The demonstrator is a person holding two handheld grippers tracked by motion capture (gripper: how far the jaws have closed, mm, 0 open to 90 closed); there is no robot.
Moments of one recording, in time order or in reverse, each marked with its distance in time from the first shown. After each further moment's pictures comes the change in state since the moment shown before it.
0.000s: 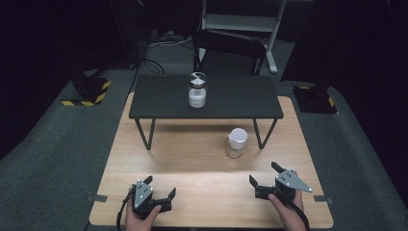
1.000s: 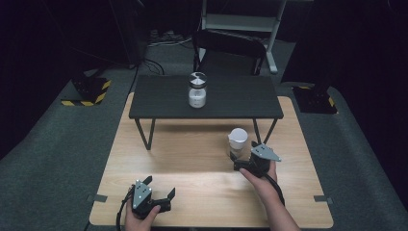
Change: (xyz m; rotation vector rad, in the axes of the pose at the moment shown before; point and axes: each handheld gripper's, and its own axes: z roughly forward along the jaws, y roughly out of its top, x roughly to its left) left arm 0.004 -0.002 -0.001 -0.012 -0.015 -0.011; right arm 0.009 0.021 0.101 0.024 -0.038 0.020
